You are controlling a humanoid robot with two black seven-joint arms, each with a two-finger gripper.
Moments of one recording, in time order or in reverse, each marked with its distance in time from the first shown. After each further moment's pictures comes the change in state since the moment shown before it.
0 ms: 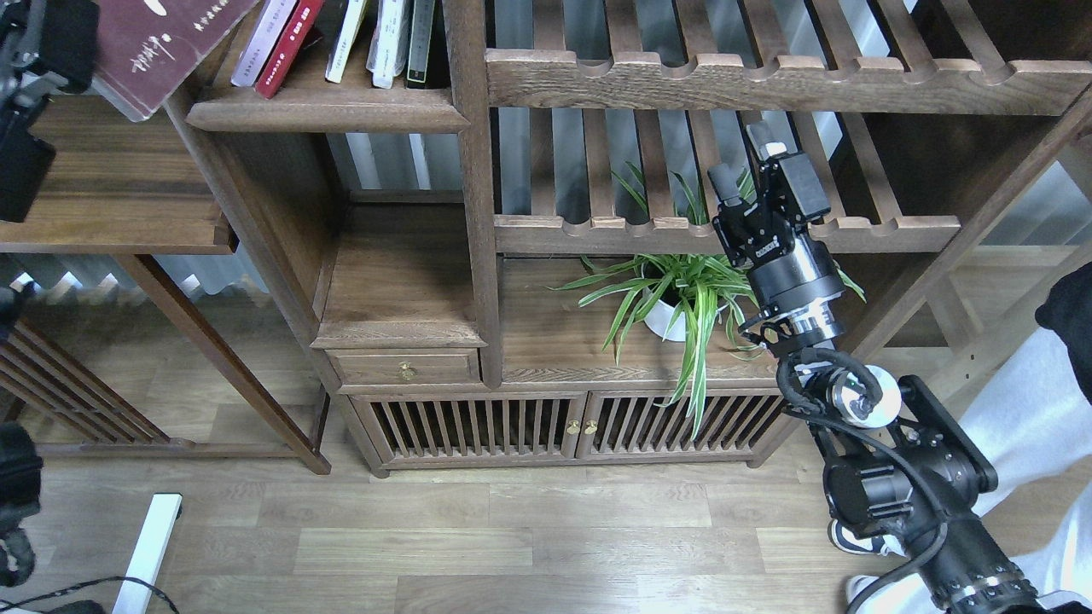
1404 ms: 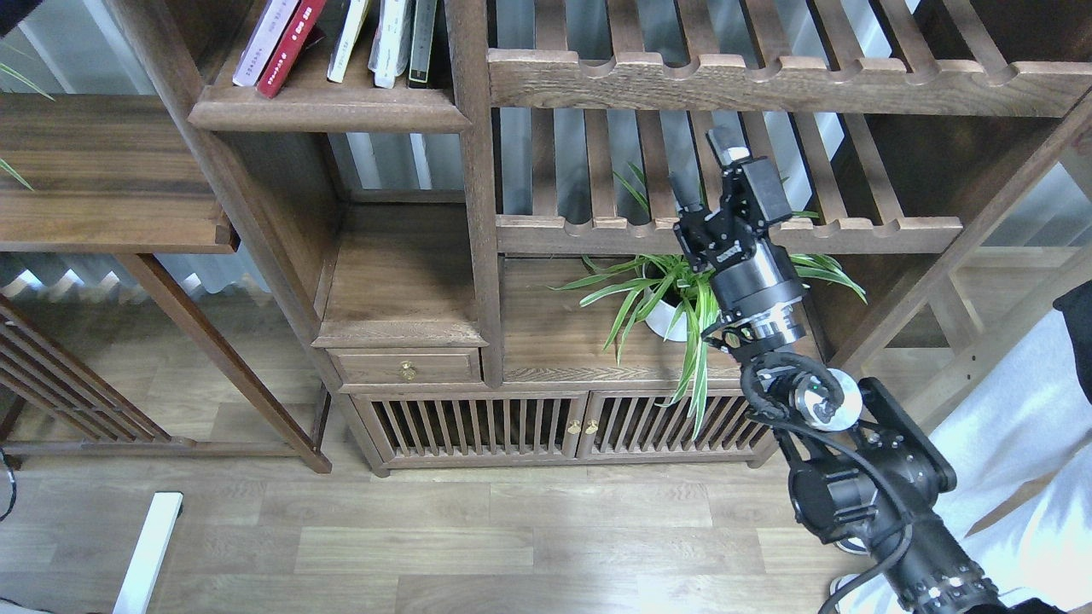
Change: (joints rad) left arm -0.506 0.337 0.459 0.508 0.134 0.063 -0.107; right arm 0.009 0.083 -0.051 -0.002 0.001 0.000 -0.002
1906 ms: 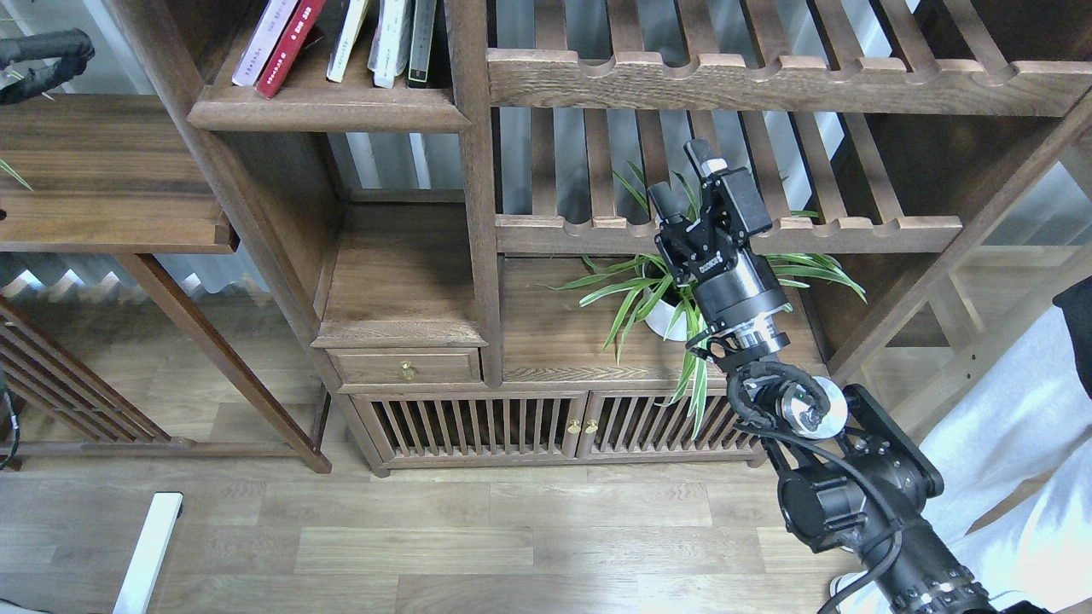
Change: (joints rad) left arm -0.236 -0.048 0.256 0.310 -0.010 0.118 -0.139; right arm -0.009 0.006 -0.014 0.000 0.002 0.000 -0.003
